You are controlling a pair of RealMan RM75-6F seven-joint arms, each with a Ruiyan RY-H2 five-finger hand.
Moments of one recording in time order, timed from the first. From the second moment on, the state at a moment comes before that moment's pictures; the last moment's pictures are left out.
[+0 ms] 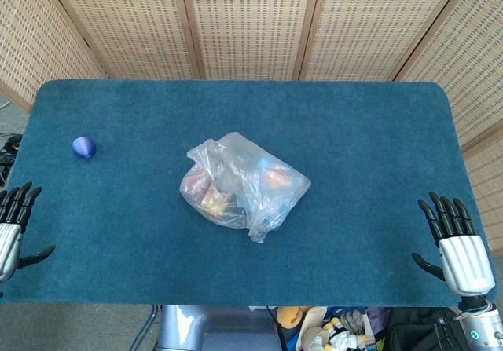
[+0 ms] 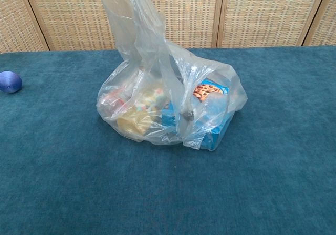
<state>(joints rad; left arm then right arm) -0.09 -1.09 -0.04 -1.65 1.51 1.50 0.09 0.08 -1.20 0.05 -1.49 -1.68 1.61 -0.01</state>
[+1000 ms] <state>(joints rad) -0.13 -1.13 -0.07 -1.62 1.40 1.40 0.14 0.54 -1.28 0.05 -1.26 -2.17 1.54 0.11</state>
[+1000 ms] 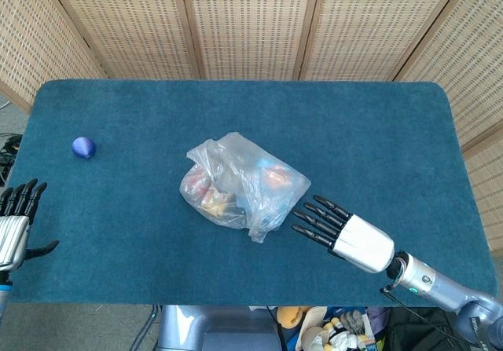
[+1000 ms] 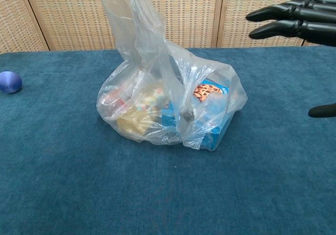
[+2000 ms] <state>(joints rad) -0.15 -1.12 -0.07 -1.61 1.37 1.37 0.11 0.74 -1.50 0.11 -1.29 -2.06 1.26 -0.24</state>
